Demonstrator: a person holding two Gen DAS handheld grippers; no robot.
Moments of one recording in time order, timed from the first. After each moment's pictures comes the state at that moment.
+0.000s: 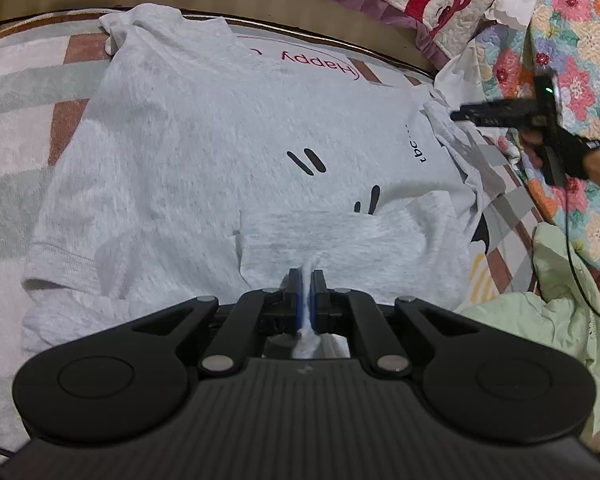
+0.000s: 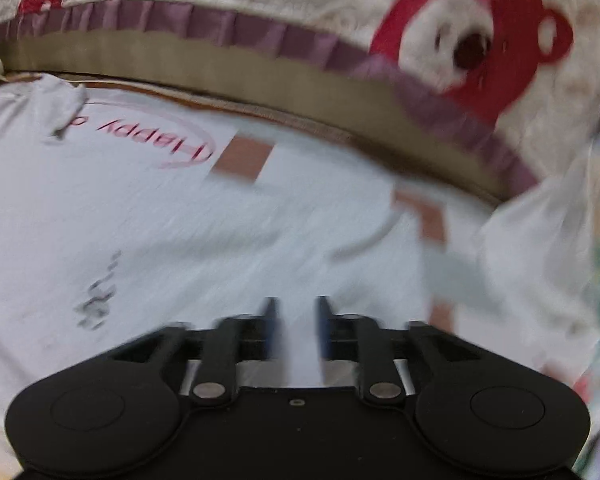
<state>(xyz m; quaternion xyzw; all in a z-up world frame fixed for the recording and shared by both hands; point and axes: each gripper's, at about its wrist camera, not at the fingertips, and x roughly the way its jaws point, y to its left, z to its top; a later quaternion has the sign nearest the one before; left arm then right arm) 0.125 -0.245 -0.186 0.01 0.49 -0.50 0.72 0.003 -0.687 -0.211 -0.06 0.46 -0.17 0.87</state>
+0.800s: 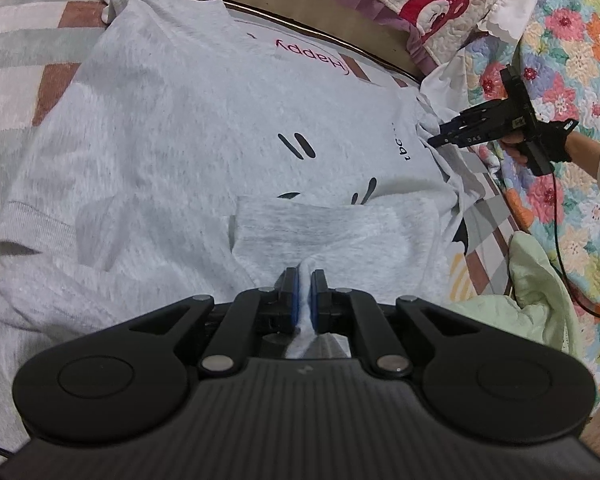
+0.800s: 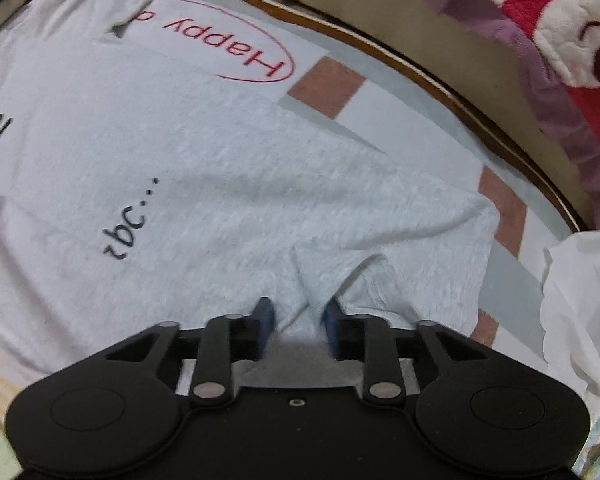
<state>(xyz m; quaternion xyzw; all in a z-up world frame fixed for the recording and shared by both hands) 0.127 -0.242 -0.203 -0.03 0.51 -0.51 0.70 0.034 -0.692 -0.234 -0.07 0.59 -0.03 0.80</state>
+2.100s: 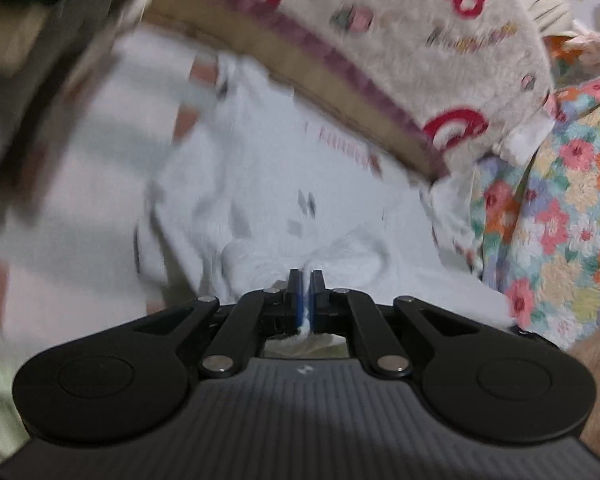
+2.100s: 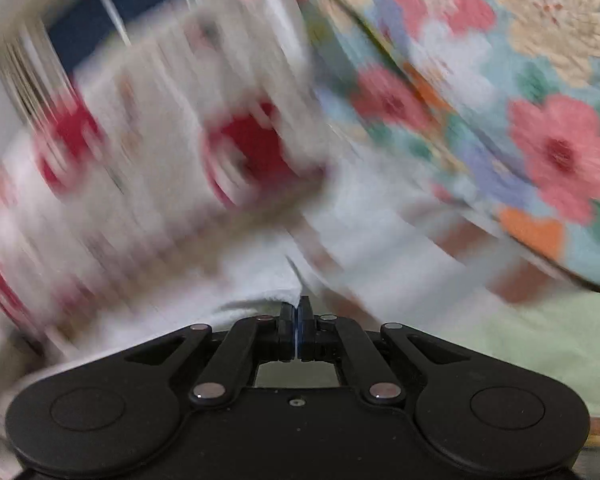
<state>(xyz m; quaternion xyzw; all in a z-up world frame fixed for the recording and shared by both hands) 0.063 -0.116 -0.089 -0.16 0.52 -0.39 0.75 -0.371 -0.674 -0.152 0.29 0.21 -0.29 0.89</state>
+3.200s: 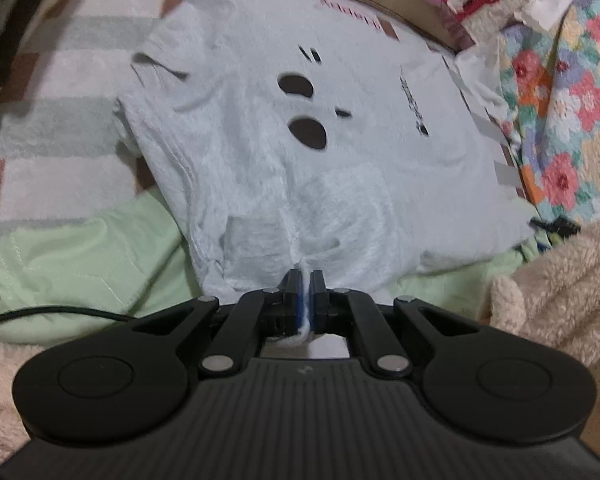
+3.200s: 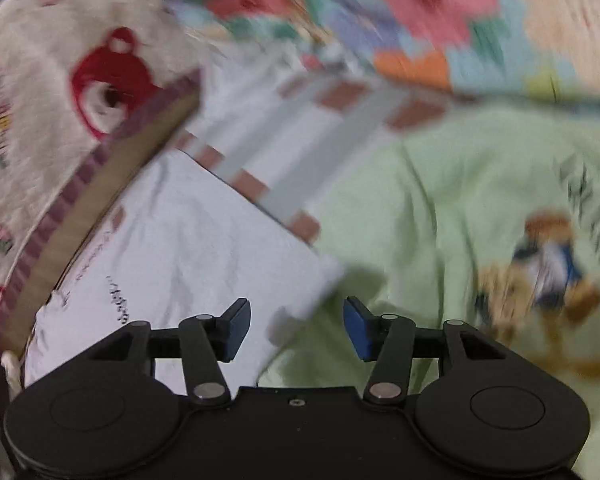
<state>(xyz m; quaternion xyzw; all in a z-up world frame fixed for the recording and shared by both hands) -0.012 -0.134 -0.106 -0.02 0.58 -0.38 0.72 -0.371 -0.640 -0.206 0.45 0.26 -0.39 0.76</state>
